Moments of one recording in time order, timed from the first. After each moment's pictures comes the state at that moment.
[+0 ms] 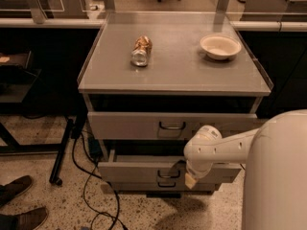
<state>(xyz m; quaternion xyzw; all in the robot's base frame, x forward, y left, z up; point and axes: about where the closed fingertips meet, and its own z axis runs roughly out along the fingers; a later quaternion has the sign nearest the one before) 0.533 -0.181 0.437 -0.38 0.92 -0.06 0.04</state>
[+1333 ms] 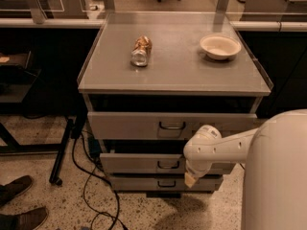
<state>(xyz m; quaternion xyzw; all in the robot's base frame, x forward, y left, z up) 0.533 -0.181 0.437 -0.38 0.92 -0.06 0.04</state>
